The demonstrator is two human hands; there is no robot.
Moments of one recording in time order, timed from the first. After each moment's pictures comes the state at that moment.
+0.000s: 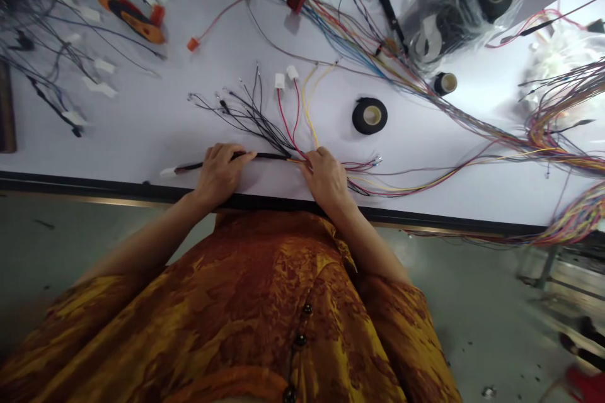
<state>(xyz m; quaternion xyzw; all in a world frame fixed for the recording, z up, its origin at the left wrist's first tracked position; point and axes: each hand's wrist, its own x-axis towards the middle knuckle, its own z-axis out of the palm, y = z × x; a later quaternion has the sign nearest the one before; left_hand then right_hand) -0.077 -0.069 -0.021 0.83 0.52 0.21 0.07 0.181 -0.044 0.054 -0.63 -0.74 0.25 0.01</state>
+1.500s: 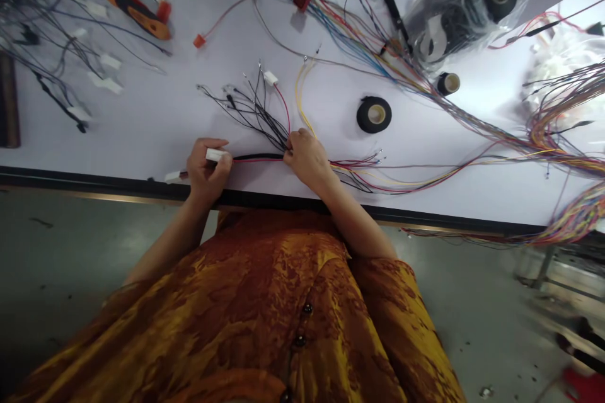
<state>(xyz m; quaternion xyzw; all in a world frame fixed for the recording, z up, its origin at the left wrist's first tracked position) -0.085 -0.081 -0.018 0.55 0.60 0.48 0.32 0.145 -0.007 0.026 -0.58 -0.76 0.30 0.07</state>
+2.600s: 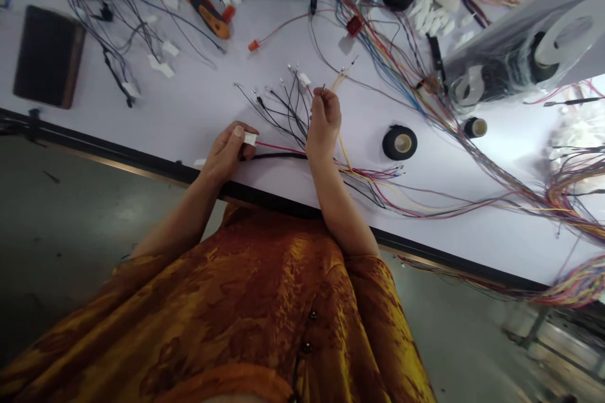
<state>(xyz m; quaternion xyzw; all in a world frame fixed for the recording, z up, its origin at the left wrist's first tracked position) -0.094 -0.053 0.003 0.42 0.53 0.51 0.53 0.078 0.062 -0.007 -0.56 -0.55 0.44 0.44</state>
